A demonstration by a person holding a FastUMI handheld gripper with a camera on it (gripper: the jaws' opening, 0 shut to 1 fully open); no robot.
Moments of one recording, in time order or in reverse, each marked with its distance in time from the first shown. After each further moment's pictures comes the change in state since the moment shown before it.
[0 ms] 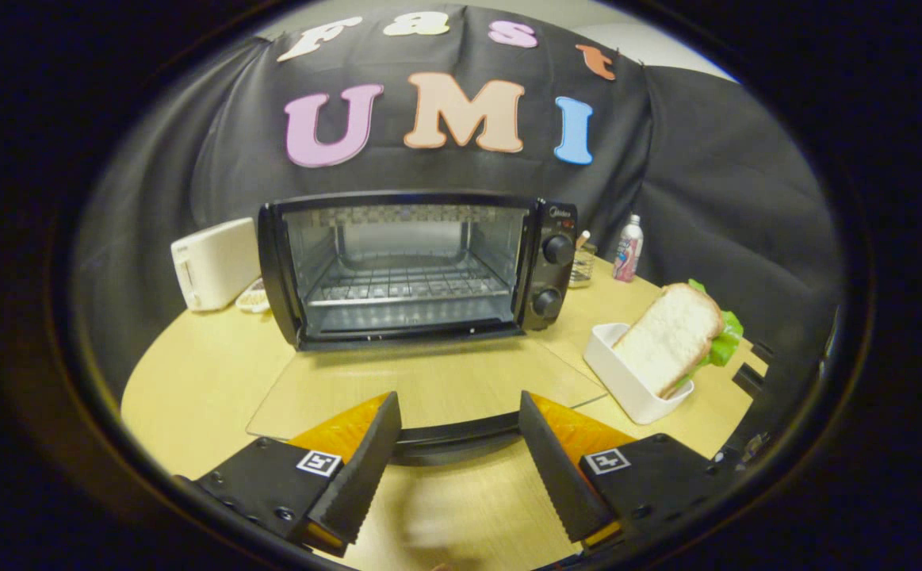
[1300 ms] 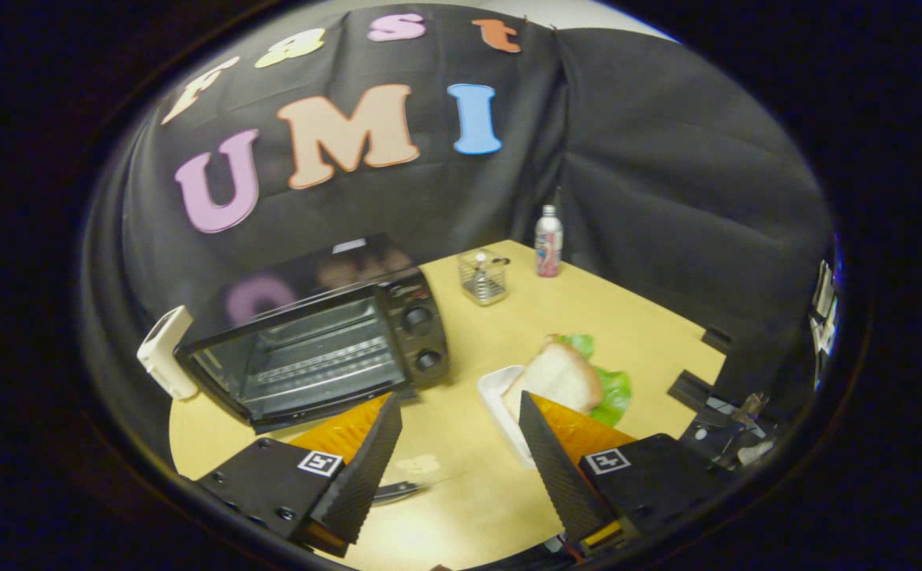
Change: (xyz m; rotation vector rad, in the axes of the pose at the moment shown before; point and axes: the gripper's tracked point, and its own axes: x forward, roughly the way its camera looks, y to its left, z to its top) arm -0.003 -0.178 0.104 0.312 0.078 -0.166
